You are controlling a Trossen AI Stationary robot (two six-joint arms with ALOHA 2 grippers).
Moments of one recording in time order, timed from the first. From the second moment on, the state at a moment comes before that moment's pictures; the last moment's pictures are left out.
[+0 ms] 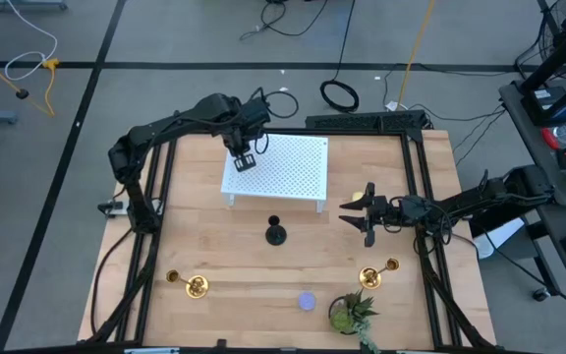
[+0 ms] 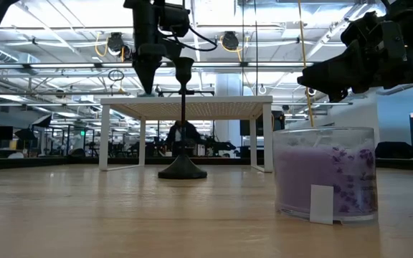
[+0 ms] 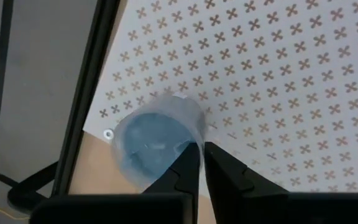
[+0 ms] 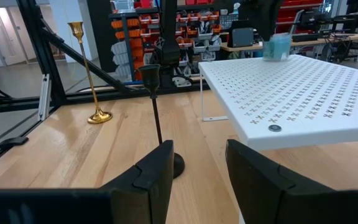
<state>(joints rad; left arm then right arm) 0.48 1.81 1.78 -1.38 -0.14 0.12 0.11 1.01 0.04 0.95 0.21 0.11</state>
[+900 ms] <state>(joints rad) 0.33 1.60 1.78 -1.28 -0.24 0.10 0.11 1.01 0.04 0.92 0.21 0.11</state>
